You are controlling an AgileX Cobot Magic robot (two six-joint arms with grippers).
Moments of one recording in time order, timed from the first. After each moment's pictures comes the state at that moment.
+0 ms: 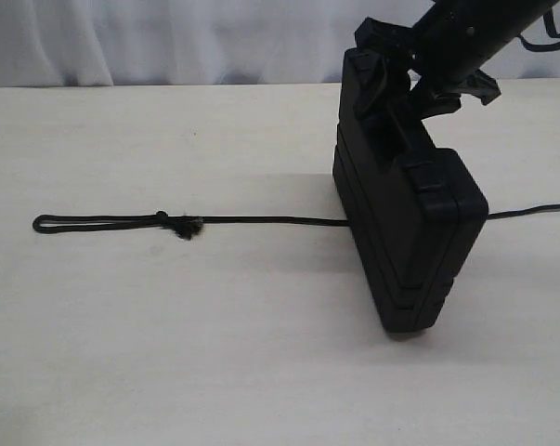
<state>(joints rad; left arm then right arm) -0.04 0.00 0.00 0.02 0.35 0.03 0.14 1.84 -1.60 0.47 1.17 -0.04</state>
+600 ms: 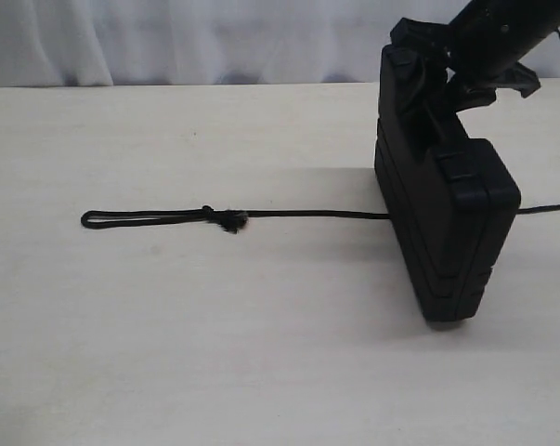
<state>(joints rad) -0.04 0.00 0.00 0.02 0.35 0.03 0.08 1.83 -1.60 0.38 1.15 -0.03</state>
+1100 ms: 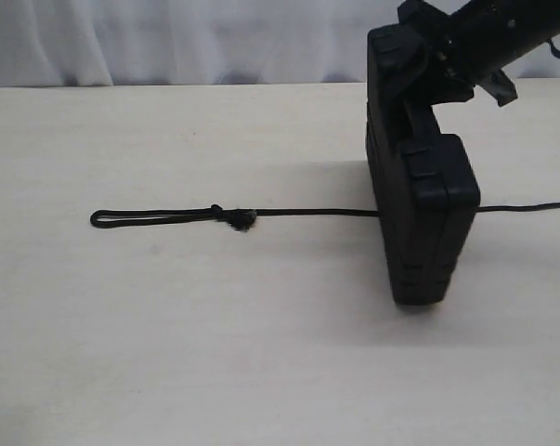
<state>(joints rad) -0.04 0.00 0.00 0.02 0.35 0.03 0.00 1.86 -1.58 0.71 1.17 -0.19</state>
